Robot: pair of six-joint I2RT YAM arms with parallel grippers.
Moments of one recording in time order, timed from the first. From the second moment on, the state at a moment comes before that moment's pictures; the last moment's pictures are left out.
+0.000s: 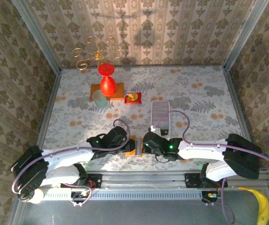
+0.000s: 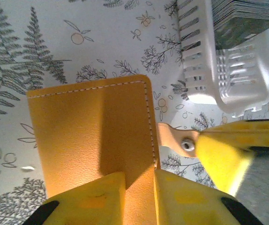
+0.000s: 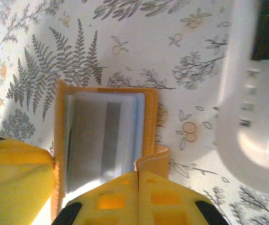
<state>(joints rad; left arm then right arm) -1.03 1.17 0.49 -0.14 0.08 -0.91 1.08 1.37 0.61 -0.14 0.23 1.10</state>
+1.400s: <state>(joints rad) -1.11 1.12 0.37 -0.16 -0.05 -1.00 1.09 1.34 0.58 -0.09 0.22 1.11</state>
